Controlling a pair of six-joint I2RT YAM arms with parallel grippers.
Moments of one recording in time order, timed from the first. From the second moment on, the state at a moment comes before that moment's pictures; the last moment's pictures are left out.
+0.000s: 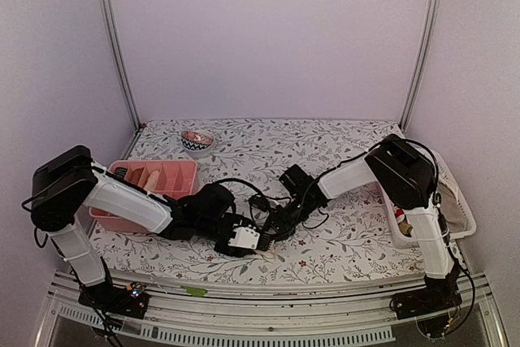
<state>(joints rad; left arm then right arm) -0.98 1.73 0.72 0.20 0.19 0.96 0.80 2.32 1.37 -0.22 -1.29 0.22</state>
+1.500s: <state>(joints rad) -0.30 1.45 1.26 -0.65 0.45 0.63 0.47 1.98 1.23 -0.19 -0.90 0.24</state>
